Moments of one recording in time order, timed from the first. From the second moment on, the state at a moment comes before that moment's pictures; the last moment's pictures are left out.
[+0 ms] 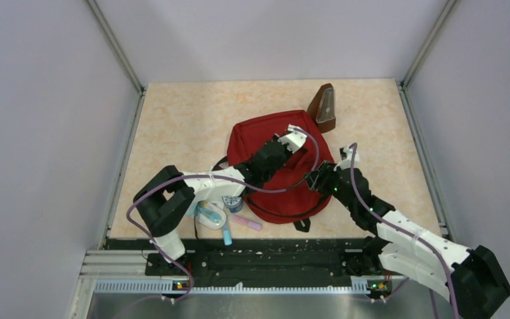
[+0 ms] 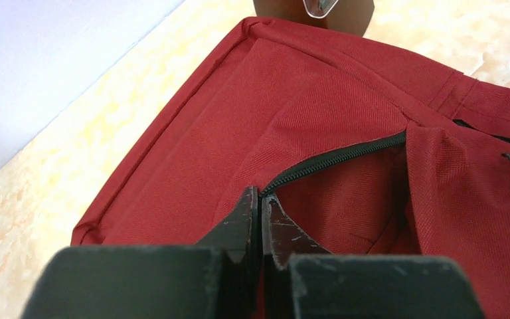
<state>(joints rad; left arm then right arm) -0.92 1.74 1.02 0.45 -0.41 0.24 0.64 0.88 0.33 0.15 0.16 0.70</state>
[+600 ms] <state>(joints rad) -0.91 1.64 1.00 0.43 -0.35 0.20 0.65 1.29 0.45 0.43 0.14 0.67</state>
